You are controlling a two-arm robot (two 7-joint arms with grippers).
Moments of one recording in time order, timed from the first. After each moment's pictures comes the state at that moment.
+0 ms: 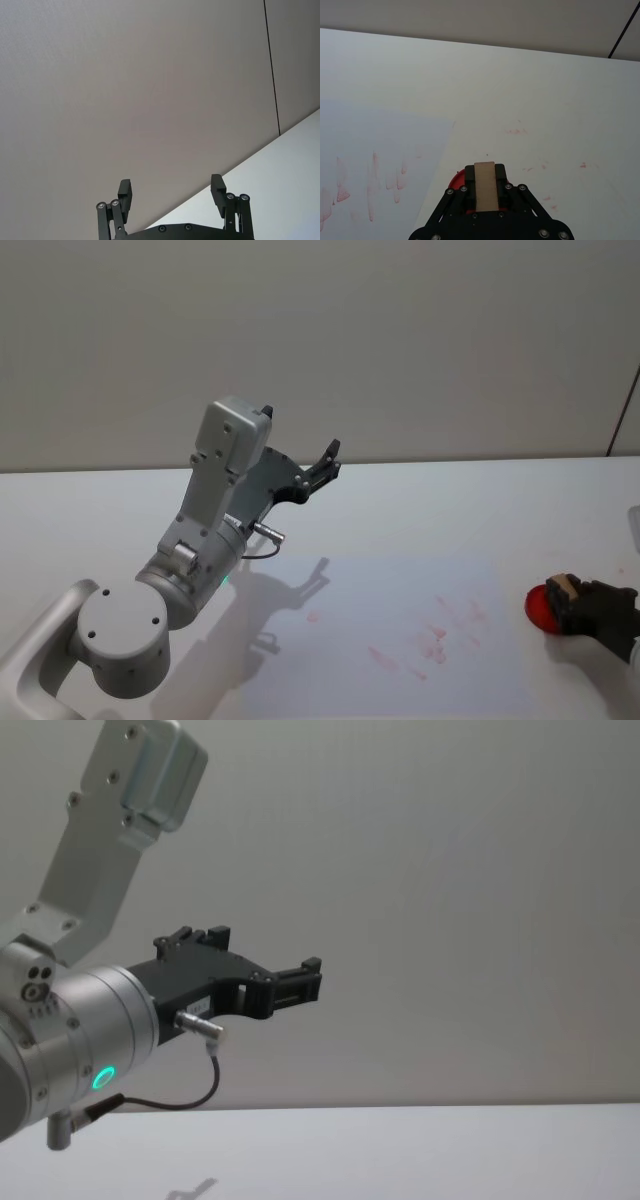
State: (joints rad) left arm -0.24 0.38 0.45 -1.63 -0.20 0.01 -0.01; right arm -0.05 0.37 -0.17 -1.66 0.31 0.41 0.11
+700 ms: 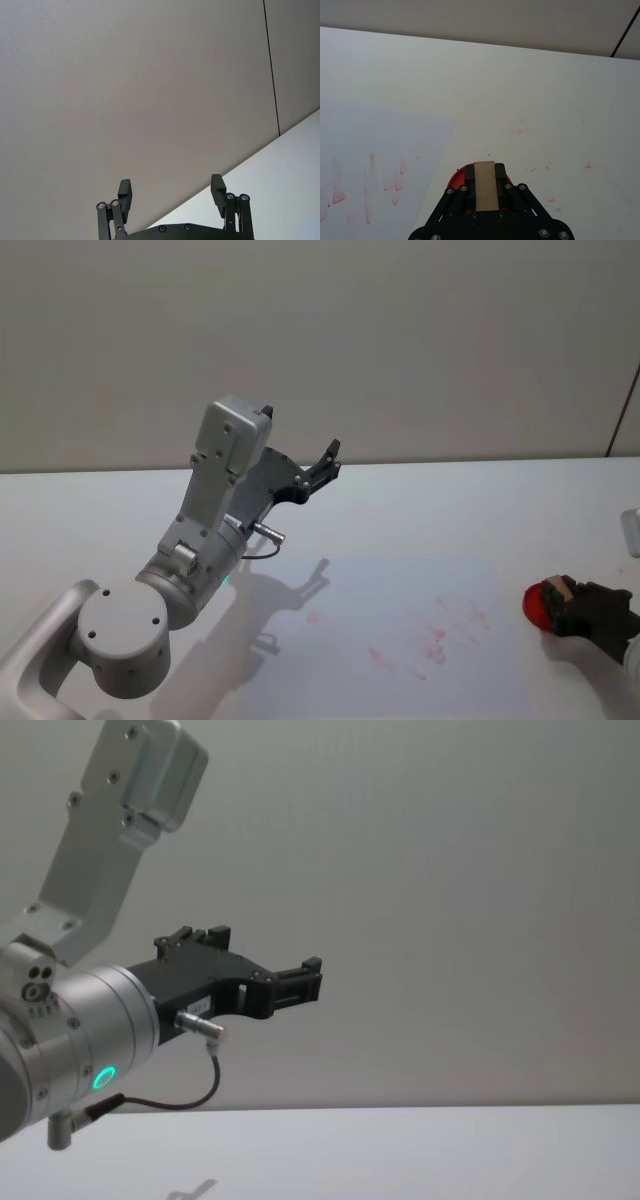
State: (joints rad) left arm -0.24 0.38 0.45 -1.63 -0.20 0.01 -0.01; right arm -0.04 0.36 -0.18 -1.63 0.29 0.39 0.12
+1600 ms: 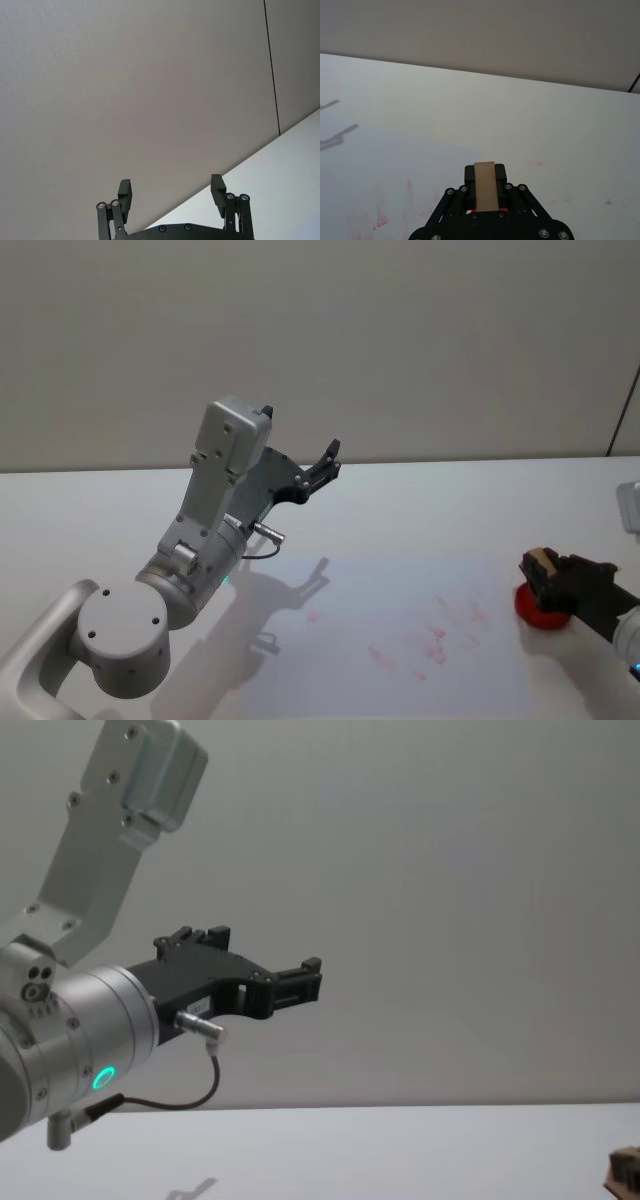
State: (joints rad) left arm -0.24 0.38 0.45 -1.63 -0.20 0.01 -0.01; right arm -0.03 0.35 -0.18 -1.69 0.30 0.38 0.15
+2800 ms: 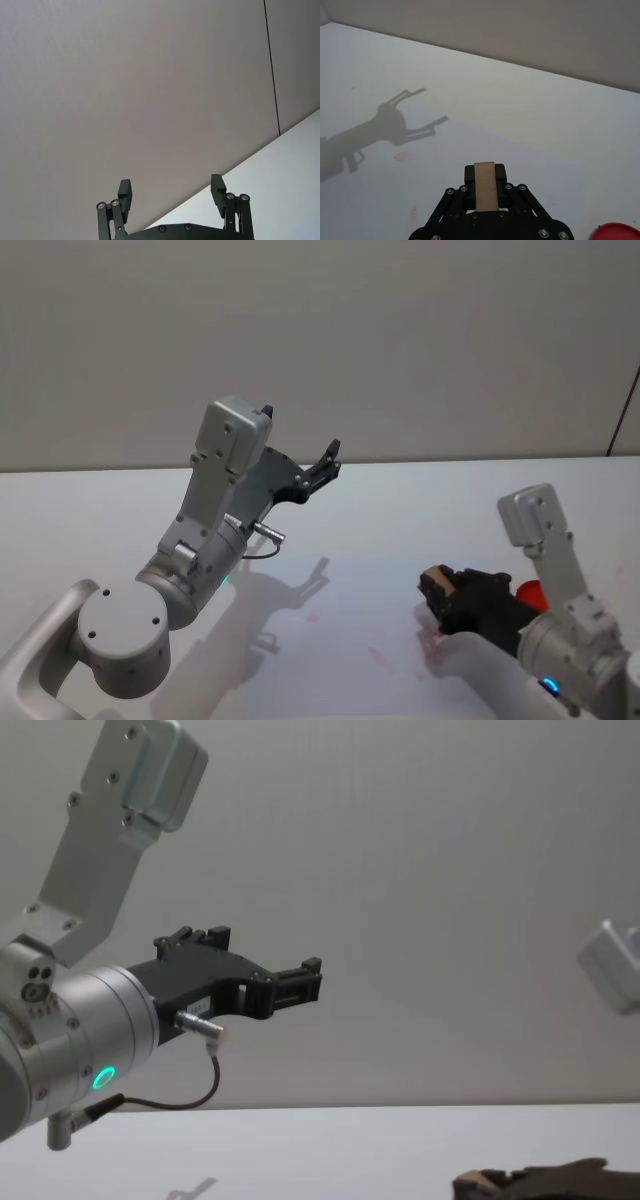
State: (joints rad) left arm -0.24 0.38 0.45 -1.63 -0.20 0.01 -0.01; right arm 0.01 0.24 -0.31 -1.70 0.16 0.44 0.26
